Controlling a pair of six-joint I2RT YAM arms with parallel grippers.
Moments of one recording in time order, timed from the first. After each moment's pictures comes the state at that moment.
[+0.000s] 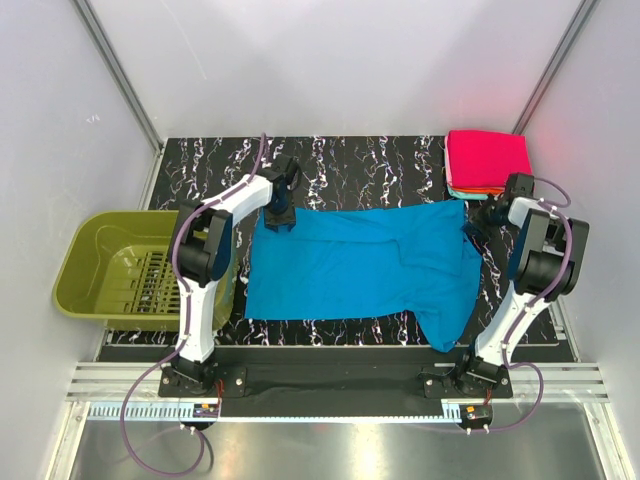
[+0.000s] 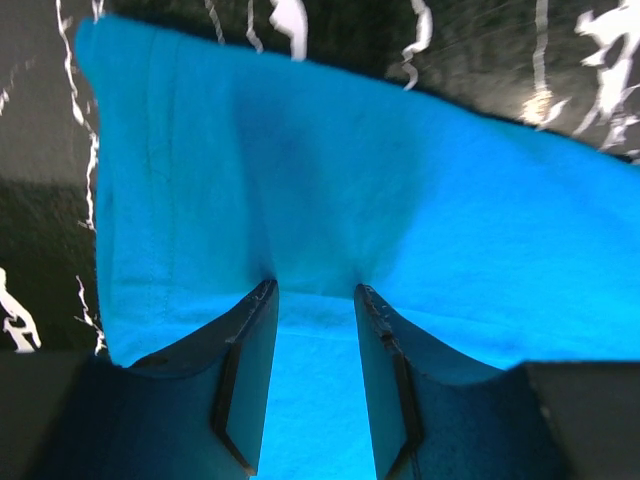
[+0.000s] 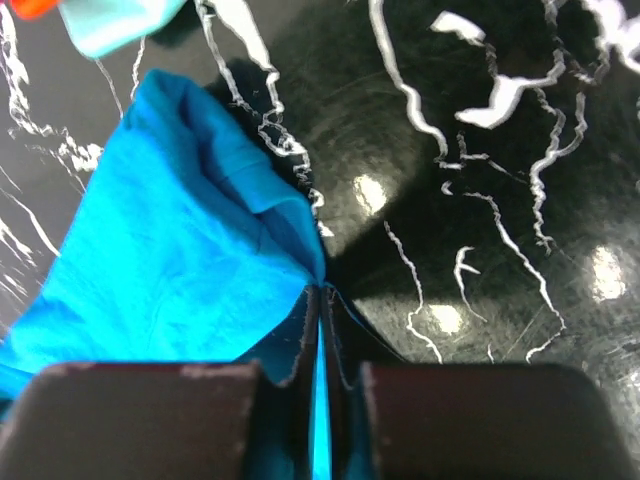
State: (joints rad) left arm -0.39 2.15 1.66 -0.77 -0.11 -0.49; right arm -0.33 1.96 1.25 -0.36 -0.30 0.42
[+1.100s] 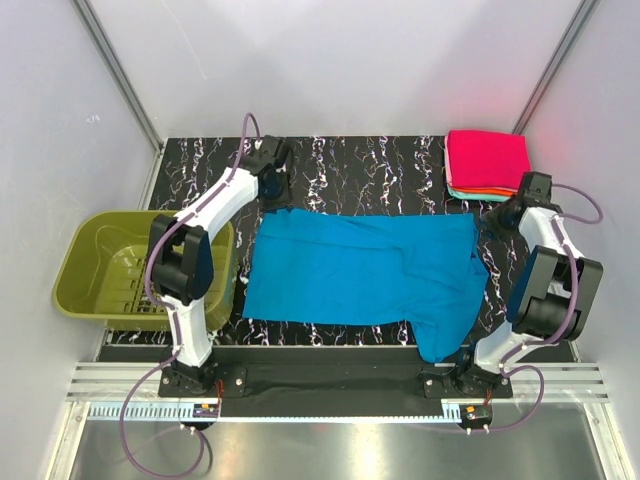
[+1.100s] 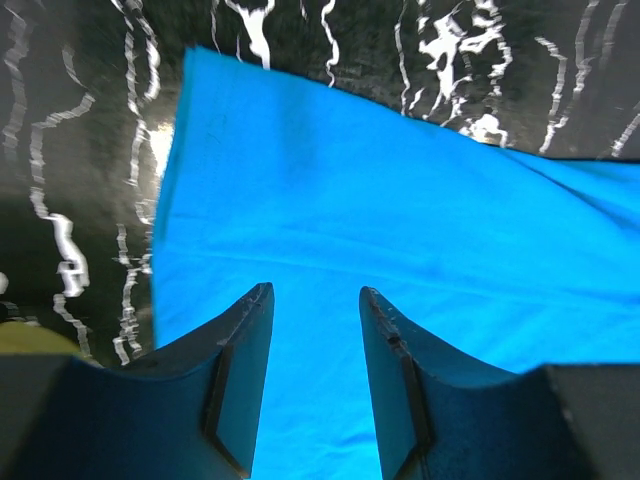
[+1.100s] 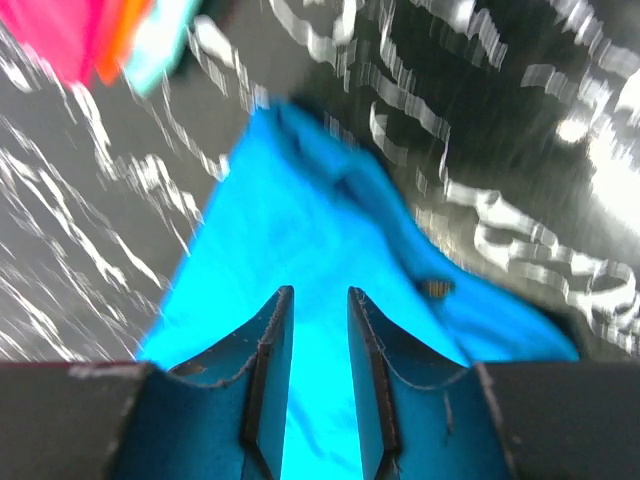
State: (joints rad) left arm -0.39 1.95 1.66 -0.80 -0.08 -0.48; right arm -0.35 1.63 1.12 -0.46 -0.12 0.73
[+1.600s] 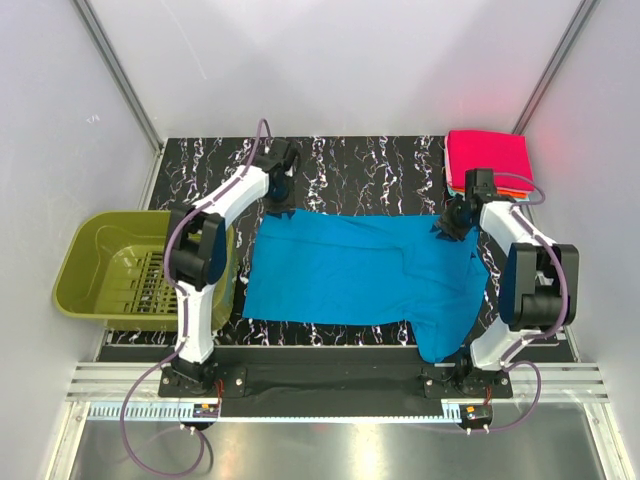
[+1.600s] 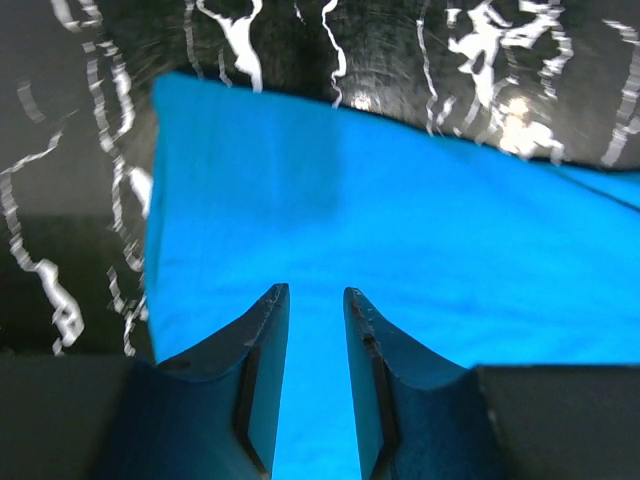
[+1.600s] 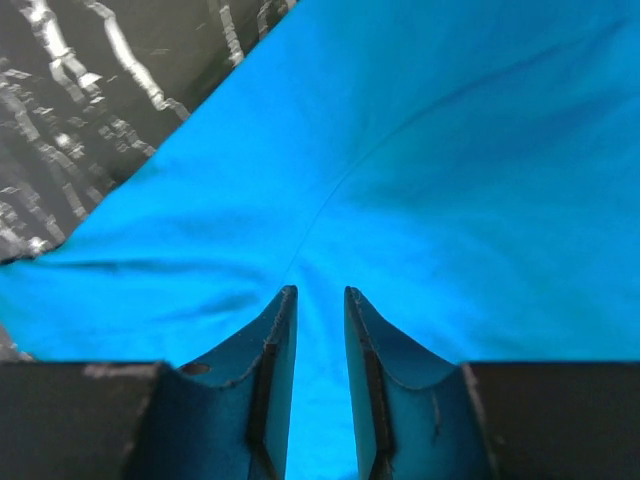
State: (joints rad) left arm -0.39 2.08 1.75 -0.83 -0.07 -0.40; right arm -0.04 1.65 1.12 -0.53 -0.14 0.68
